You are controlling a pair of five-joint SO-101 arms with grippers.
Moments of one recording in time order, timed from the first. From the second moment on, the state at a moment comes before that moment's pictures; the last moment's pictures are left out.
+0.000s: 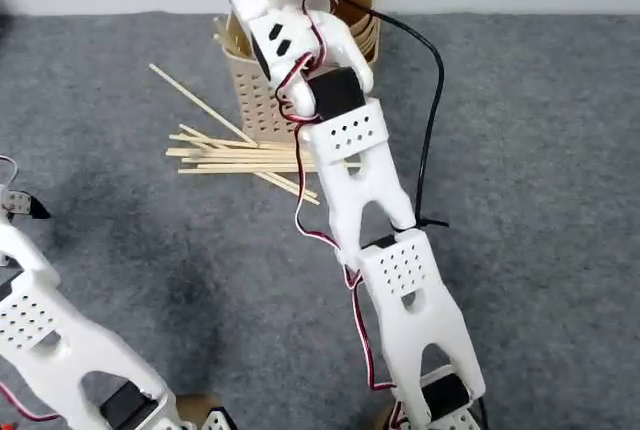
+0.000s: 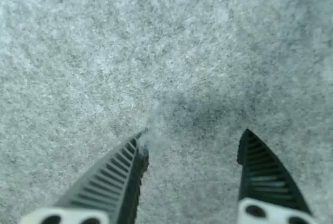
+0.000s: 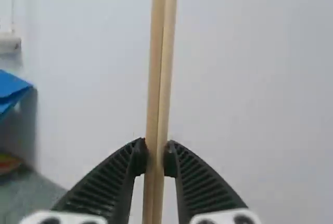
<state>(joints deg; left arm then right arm) -49.4 40.8 -32.8 99.3 48.9 -28.4 57.5 -94.2 38.8 6.4</state>
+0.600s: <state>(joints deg) -49.4 40.8 -32.8 99.3 48.9 -26.1 60.1 -94.1 47.0 -1.5</state>
